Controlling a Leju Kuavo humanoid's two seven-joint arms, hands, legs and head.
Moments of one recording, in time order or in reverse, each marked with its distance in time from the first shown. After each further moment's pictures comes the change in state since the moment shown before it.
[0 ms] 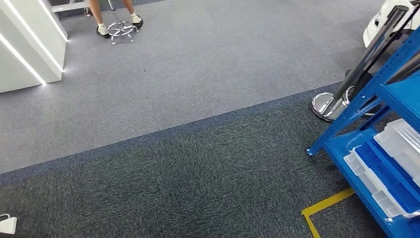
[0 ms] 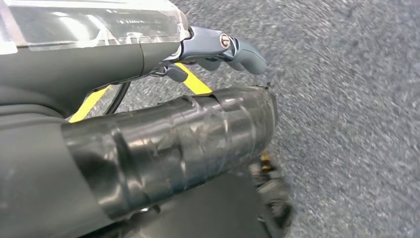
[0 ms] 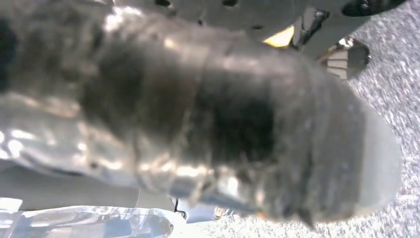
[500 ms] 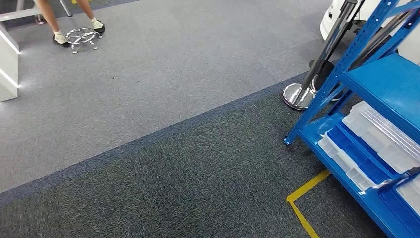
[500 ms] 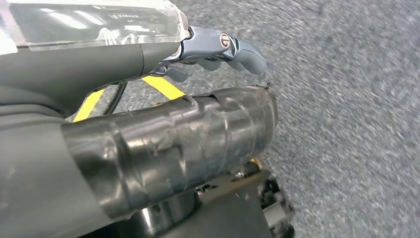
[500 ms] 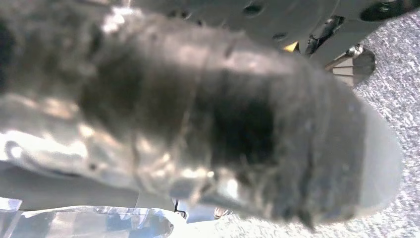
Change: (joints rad) left arm 0.002 0.004 0.018 0.000 0.024 -0.005 -0.008; right arm -0.002 0.002 0.002 0.006 0.015 0.000 0.002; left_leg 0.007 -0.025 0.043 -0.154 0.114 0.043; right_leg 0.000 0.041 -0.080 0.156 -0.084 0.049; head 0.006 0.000
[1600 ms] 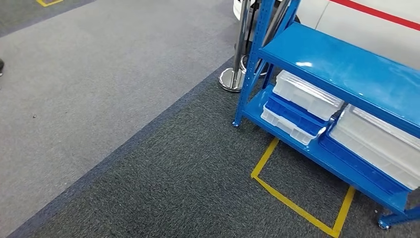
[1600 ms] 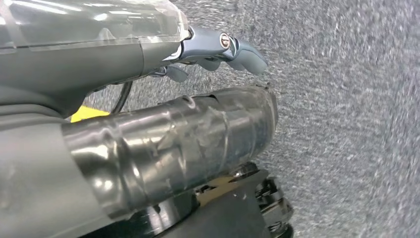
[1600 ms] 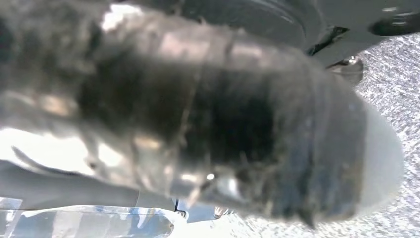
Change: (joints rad) left arm -0.001 0.003 0.016 0.000 -0.001 -0.007 -0.013; right arm -0.006 0.002 0.020 0.002 0.023 0.019 -0.011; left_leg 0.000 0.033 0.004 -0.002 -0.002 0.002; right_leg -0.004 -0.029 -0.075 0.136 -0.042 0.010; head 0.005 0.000
